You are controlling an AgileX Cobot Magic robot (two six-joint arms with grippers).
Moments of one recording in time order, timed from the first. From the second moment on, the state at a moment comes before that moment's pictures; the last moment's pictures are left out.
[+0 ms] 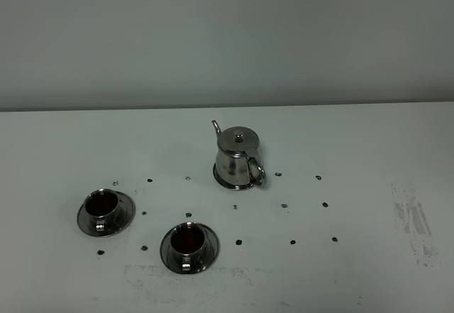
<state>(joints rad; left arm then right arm) 0.05 0.00 -0.51 -0.14 1.05 0.12 0.06 0.37 -0.63 0.03 1.20 -0.08</state>
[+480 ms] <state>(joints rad) 0.05 0.00 -0.51 -0.14 1.05 0.12 0.03 0.28 -0.49 0.02 1.08 -0.08</state>
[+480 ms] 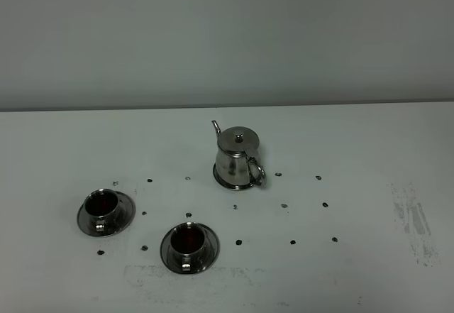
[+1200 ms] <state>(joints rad) 0.05 0.00 -0.51 -0.14 1.05 0.12 0.03 0.01 -0.49 0.02 1.08 -0.08</state>
